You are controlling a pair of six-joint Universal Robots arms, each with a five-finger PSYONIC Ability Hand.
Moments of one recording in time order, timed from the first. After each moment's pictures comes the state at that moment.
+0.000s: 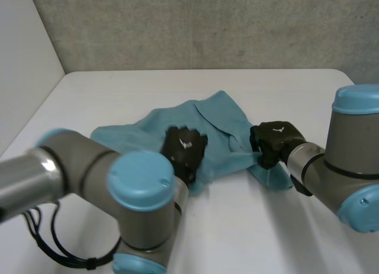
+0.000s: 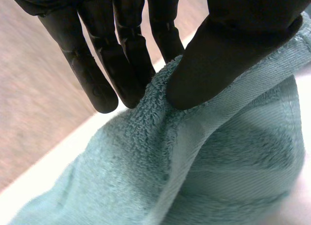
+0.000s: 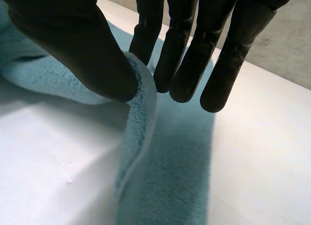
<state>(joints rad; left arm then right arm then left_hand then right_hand) 3.84 -2.18 -1.40 3.42 -1.88 3.44 1.97 -1.13 1.49 0.07 1.45 2.97 1.15 1.20 1.19 1.20 1.01 0.98 1.17 1.18 1.19 0.99</state>
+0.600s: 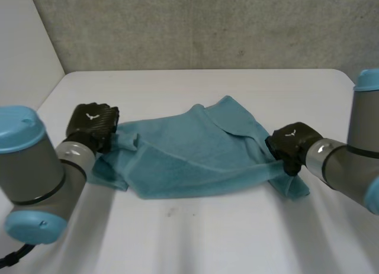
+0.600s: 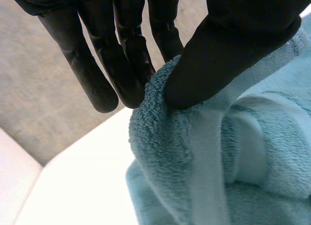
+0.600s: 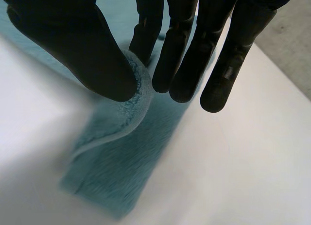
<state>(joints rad) 4.32 -1.90 -1.69 3.44 -1.64 3.44 1.90 -1.14 1.42 0.28 1.44 2.56 1.15 1.22 1.21 1.22 1.02 0.98 1.17 1.18 1.19 0.99</state>
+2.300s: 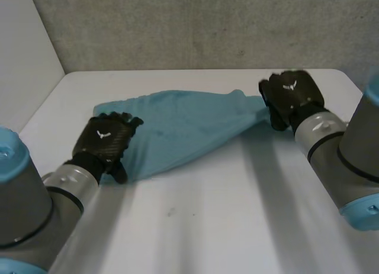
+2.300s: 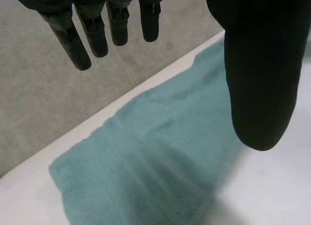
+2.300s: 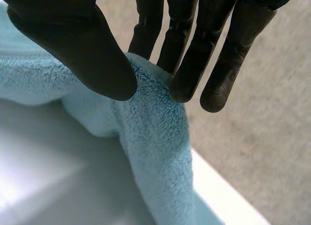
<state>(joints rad) 4.25 -1.71 -1.86 3.37 -1.57 3.40 2.03 -1.32 1.52 -0.11 1.57 2.74 0.23 0.23 0.23 0.23 0.05 0.98 1.17 1.18 1.19 1.00</state>
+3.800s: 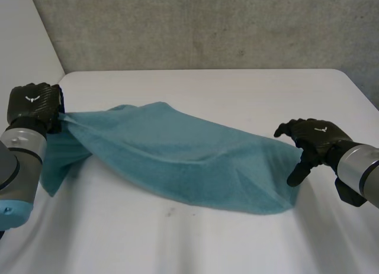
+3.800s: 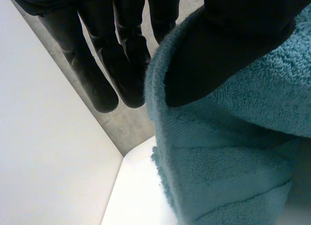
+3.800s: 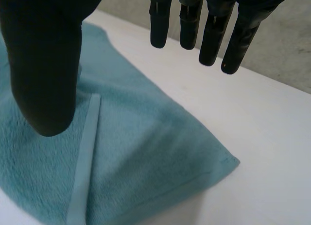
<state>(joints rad) 4.56 -1.77 -1.82 3.61 -1.63 3.42 1.76 -1.41 1.70 0.16 1.29 2.92 1.19 1.22 1.21 1.22 1.03 0.29 0.32 0.33 0.33 0.16</state>
